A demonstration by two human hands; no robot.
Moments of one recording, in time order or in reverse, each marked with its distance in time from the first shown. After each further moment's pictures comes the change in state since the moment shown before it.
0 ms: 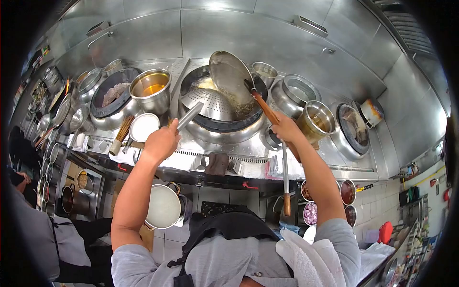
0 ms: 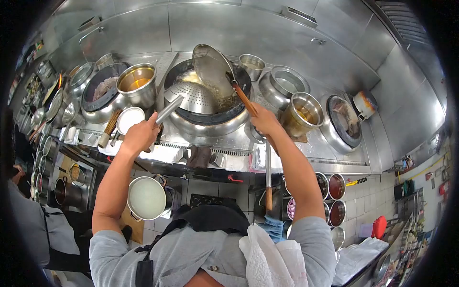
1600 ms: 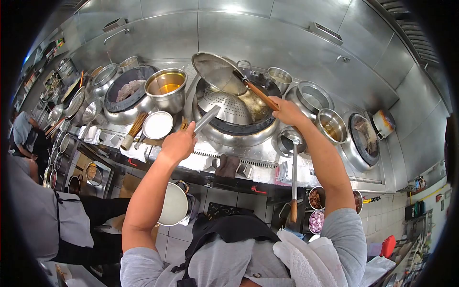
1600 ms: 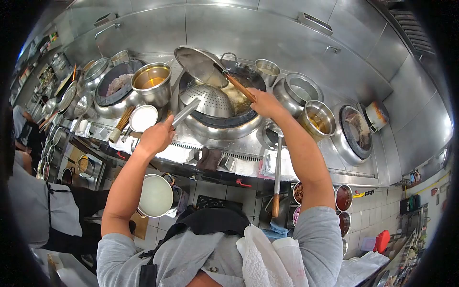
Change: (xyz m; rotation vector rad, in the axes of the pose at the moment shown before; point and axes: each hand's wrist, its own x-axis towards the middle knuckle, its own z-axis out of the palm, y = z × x) left_hand -0.003 0.006 0.017 -0.008 0.063 0.017; right_hand 0.059 -0.056 -0.015 -0.309 -0.008 -0.329
